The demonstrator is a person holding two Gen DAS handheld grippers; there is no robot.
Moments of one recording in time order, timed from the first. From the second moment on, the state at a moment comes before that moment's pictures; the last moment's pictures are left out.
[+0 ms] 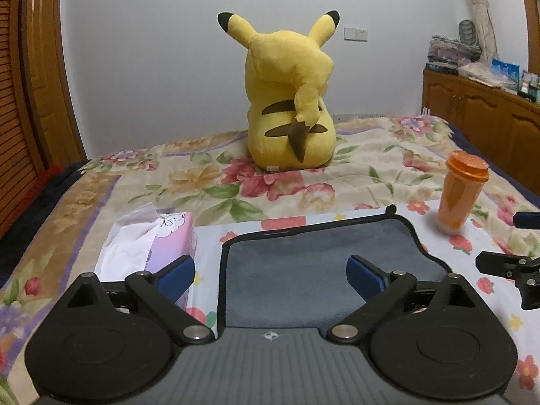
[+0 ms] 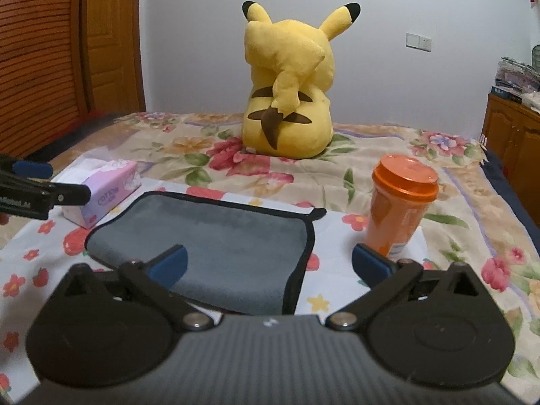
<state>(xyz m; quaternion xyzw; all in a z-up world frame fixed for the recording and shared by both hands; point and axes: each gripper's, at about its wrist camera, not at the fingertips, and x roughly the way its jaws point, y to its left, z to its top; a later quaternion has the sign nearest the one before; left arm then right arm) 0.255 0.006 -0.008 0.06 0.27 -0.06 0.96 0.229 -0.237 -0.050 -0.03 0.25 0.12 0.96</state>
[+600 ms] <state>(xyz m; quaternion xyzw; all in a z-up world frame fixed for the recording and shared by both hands) 0.194 0.002 0.034 0.06 0.26 -0.05 0.96 0.178 -0.239 -0.007 -0.02 0.22 0.11 0.97</state>
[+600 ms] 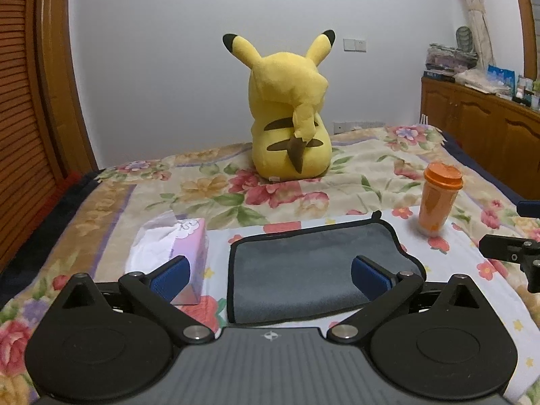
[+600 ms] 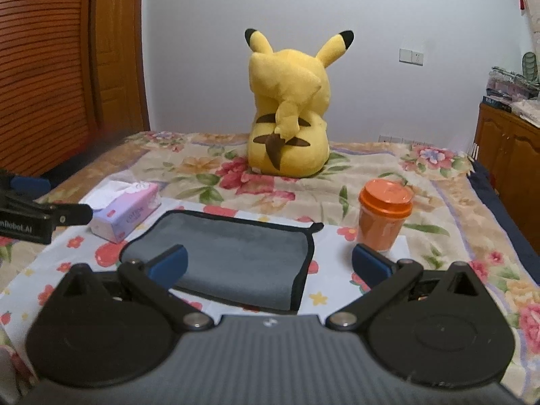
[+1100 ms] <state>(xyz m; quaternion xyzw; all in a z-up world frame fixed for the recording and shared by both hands) 0.140 0.004 0.058 0.07 0.26 -0.06 0.96 0.137 -0.242 0.012 -0.02 0.21 0.11 0.97</state>
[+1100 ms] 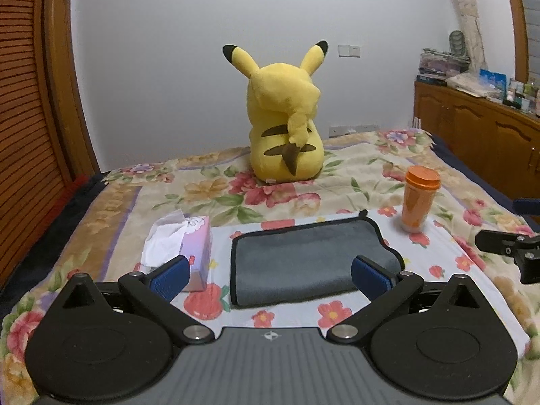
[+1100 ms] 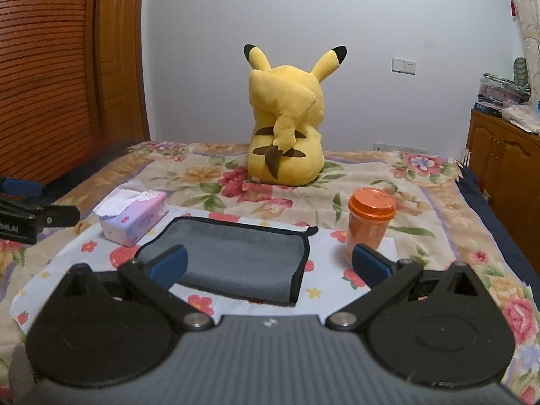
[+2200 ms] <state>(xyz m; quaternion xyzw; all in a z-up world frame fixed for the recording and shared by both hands) 0.064 -0.007 0.014 0.07 0.29 -0.07 0.95 0.068 -0.249 -0.006 -0.01 0.22 0.10 0.97</state>
